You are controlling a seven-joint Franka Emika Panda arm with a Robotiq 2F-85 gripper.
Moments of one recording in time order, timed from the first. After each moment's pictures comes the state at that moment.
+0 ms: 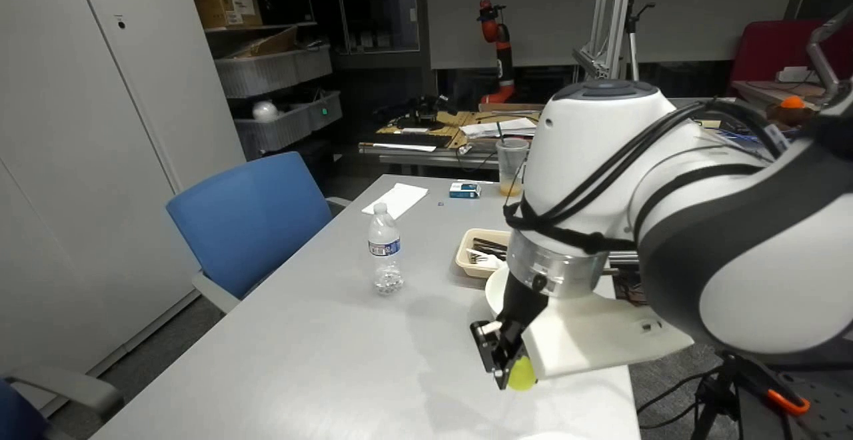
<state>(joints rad) 0.26 0.05 -0.01 -2.62 -0.02 2.83 1.03</state>
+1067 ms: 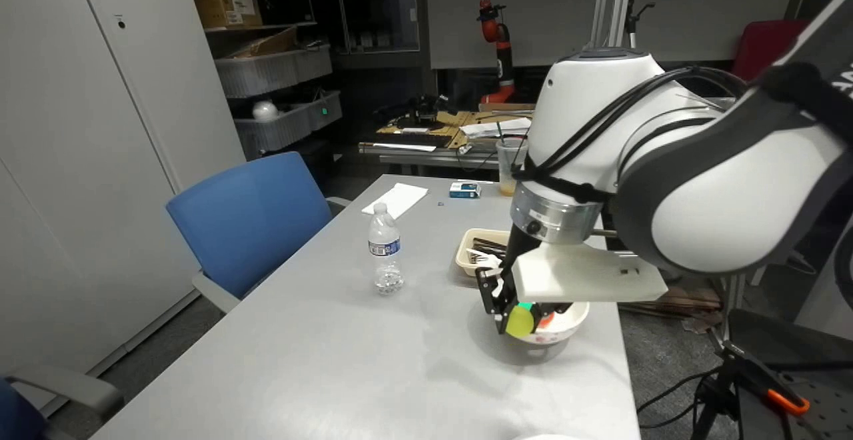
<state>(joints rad) 0.12 0.02 0.00 -2.60 -0.04 2.81 1.06</state>
